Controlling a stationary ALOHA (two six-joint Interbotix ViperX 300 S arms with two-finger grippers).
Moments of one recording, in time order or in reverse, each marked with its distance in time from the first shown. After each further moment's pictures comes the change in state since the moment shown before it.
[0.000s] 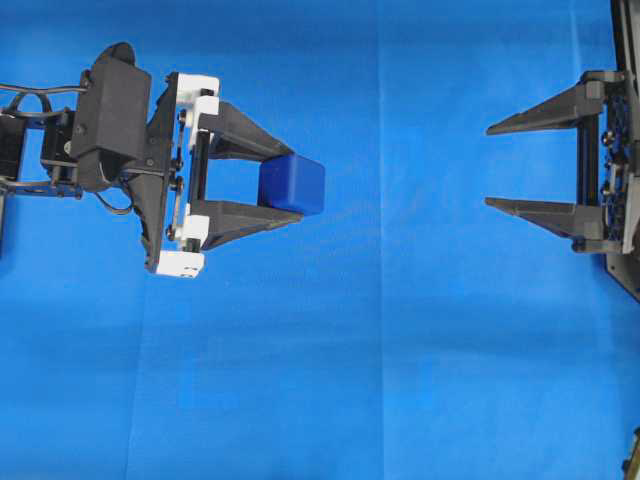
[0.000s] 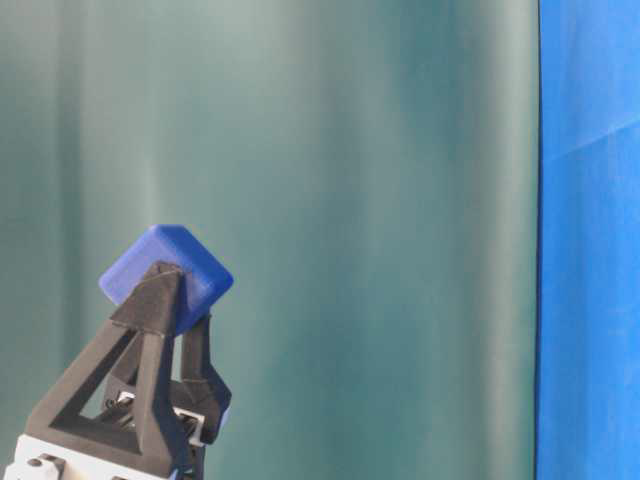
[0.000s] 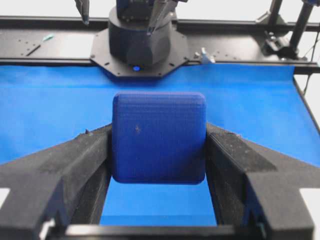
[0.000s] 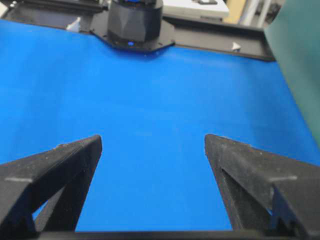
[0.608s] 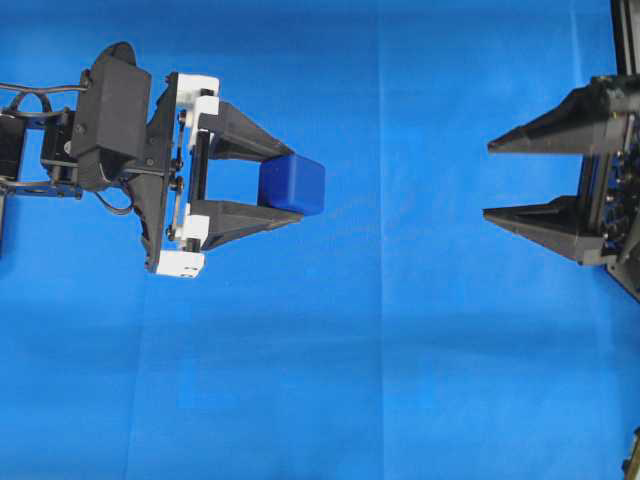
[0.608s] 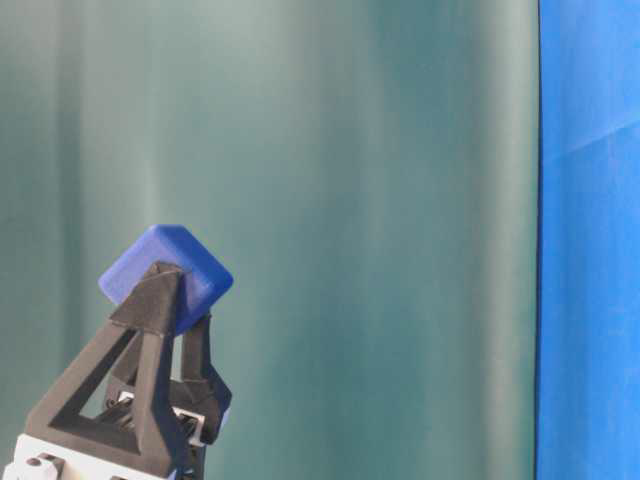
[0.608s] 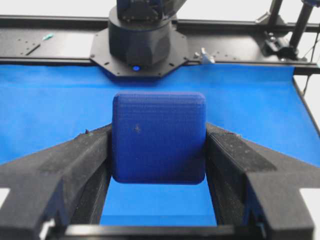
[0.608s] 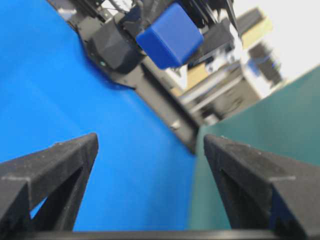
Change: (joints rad) left arm 0.000 0.000 0.002 -0.003 0.000 -0.003; right arm 0.058 0.020 -0.092 -0.495 0.023 -0.244
